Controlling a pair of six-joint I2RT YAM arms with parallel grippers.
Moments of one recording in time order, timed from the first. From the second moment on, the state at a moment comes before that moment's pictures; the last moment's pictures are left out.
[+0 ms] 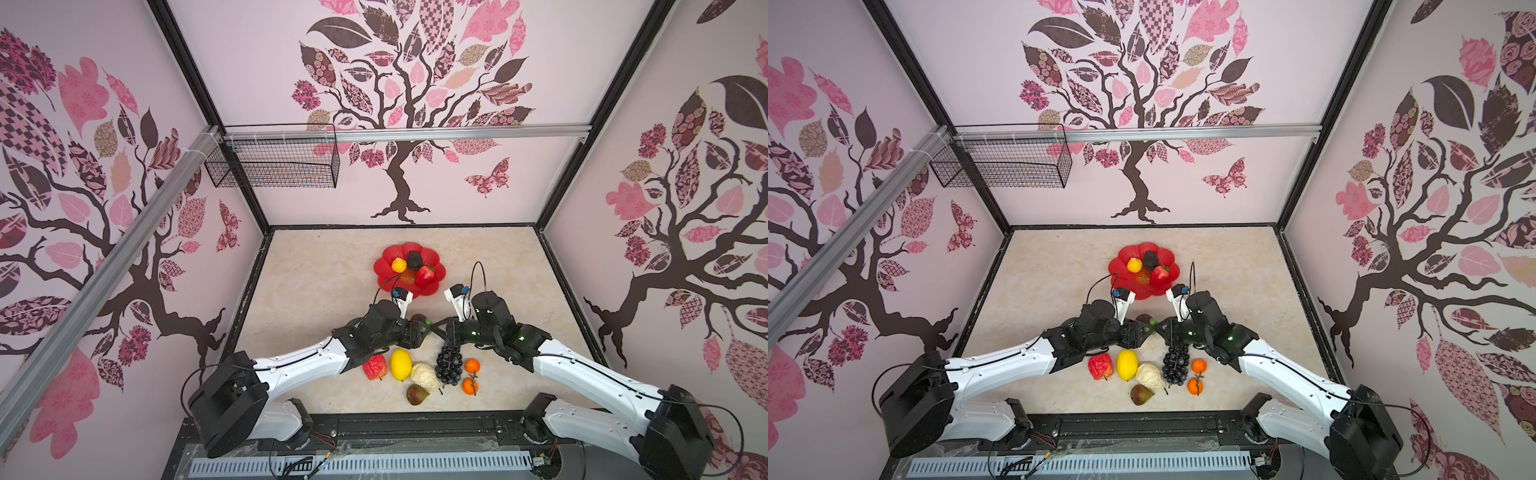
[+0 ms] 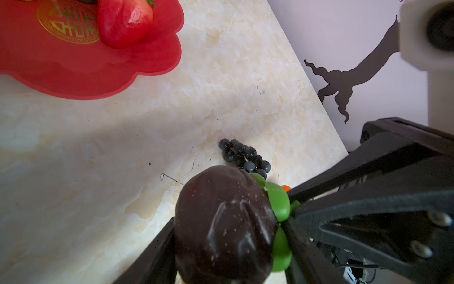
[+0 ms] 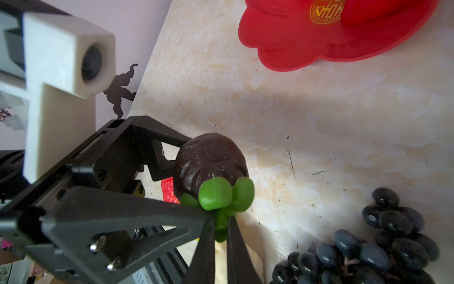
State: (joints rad) left arm -0.90 1.34 0.71 0.07 0.11 -0.61; right arm 0.67 1.06 0.64 -0.19 -0.32 0.57
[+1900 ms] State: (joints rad) left arm -0.89 0.42 0.40 -0.26 -0.66 -0.39; right arm 0.62 2.08 1.89 -0.86 0.07 0.18
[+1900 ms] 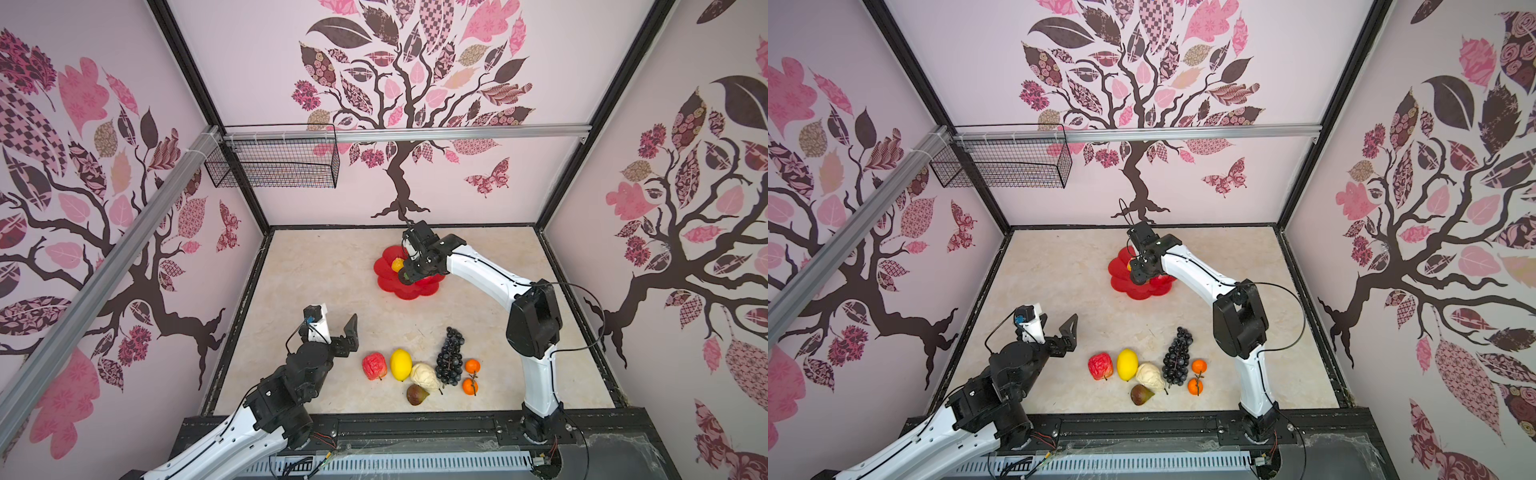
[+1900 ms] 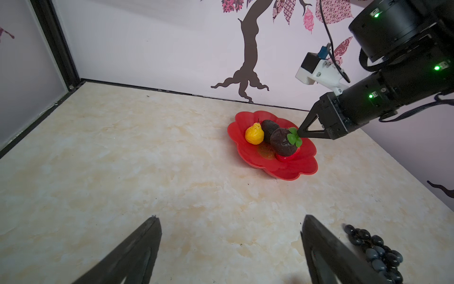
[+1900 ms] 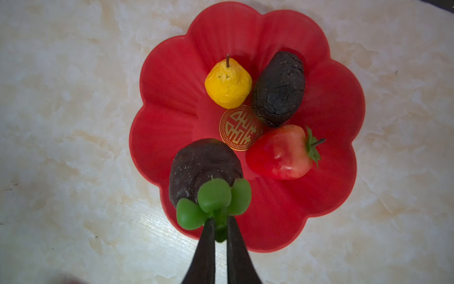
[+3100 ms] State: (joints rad) left arm -0.89 0.42 0.40 -0.27 -0.67 -0.39; right arm 0.61 2.39 2.26 -1.10 0.23 0.16
